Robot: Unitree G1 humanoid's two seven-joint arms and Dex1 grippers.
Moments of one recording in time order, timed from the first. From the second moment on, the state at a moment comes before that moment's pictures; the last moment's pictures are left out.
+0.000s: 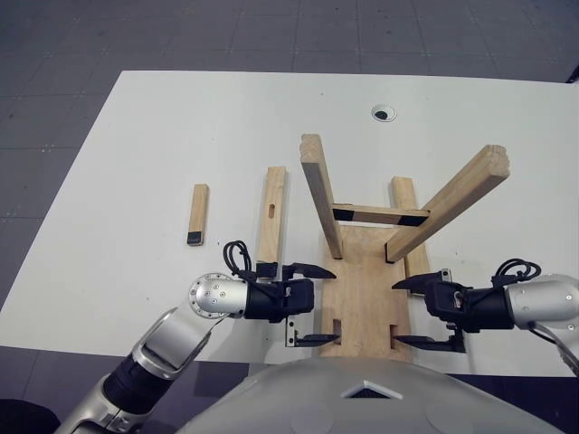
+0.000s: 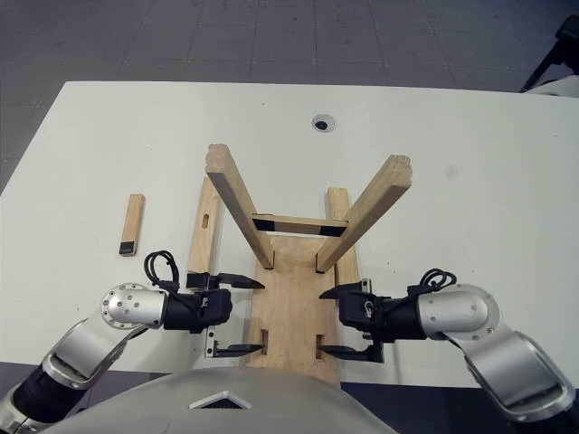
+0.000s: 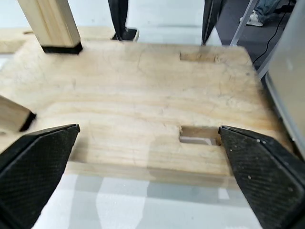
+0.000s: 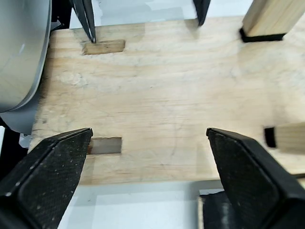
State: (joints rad) left arm 0.16 0.67 -0.51 -0.49 -0.11 0.26 -0.97; right arm 0.32 -1.02 0.13 -0.73 0.28 0.48 1.08
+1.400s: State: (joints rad) left arm -0.29 0.57 -0.40 0.22 -0.06 -0.11 -0.86; right arm 0.10 -0.88 0.37 -0.58 -0.09 0.28 0.82
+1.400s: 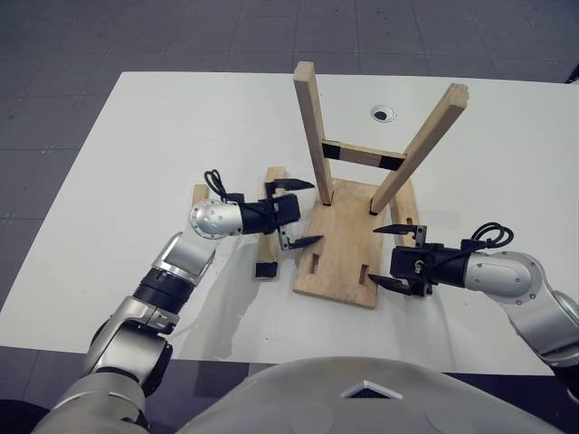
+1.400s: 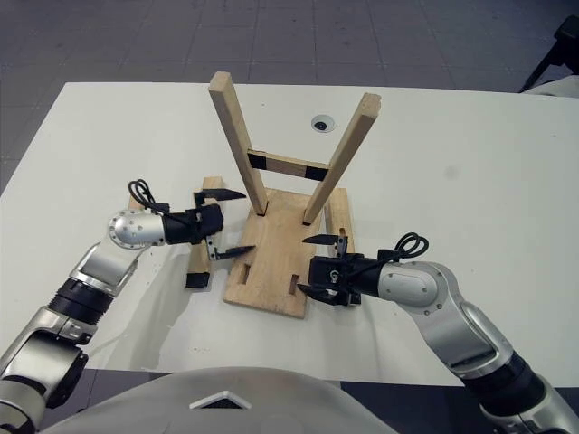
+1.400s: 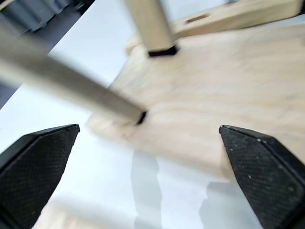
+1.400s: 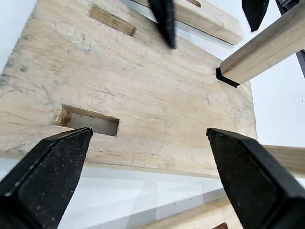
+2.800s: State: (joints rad) left arm 0.05 0.42 0.23 -0.48 -0.34 0.95 -0.26; right arm 0.42 -0.71 -0.20 -1.02 0.45 0.61 0.68
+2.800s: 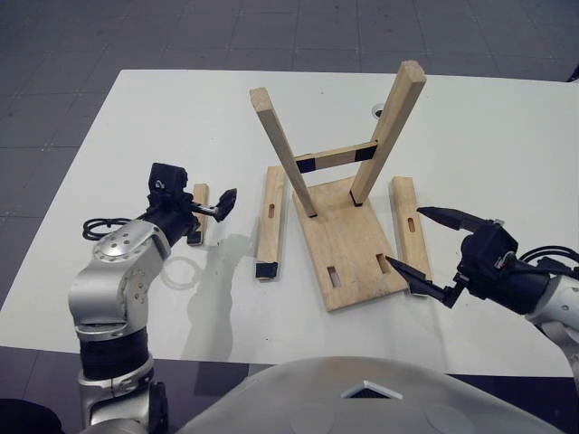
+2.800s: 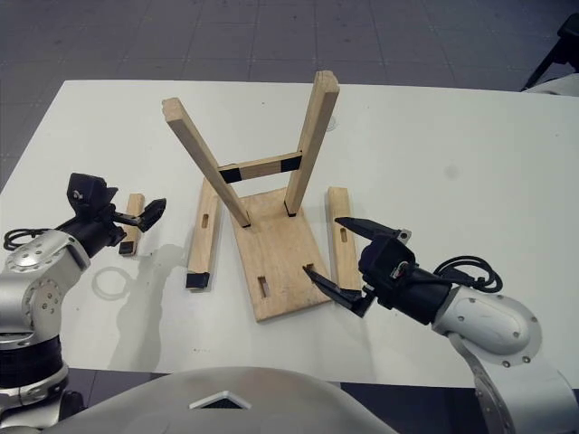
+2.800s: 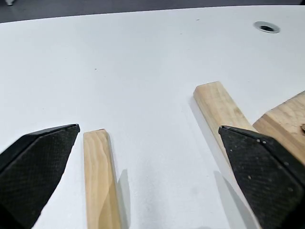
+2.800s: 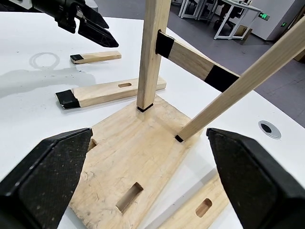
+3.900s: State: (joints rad) left arm 0.17 0.29 0.12 -0.43 -0.13 0.95 -0.05; right arm 0.48 -0.88 -0.10 -1.03 0.65 0.41 0.38
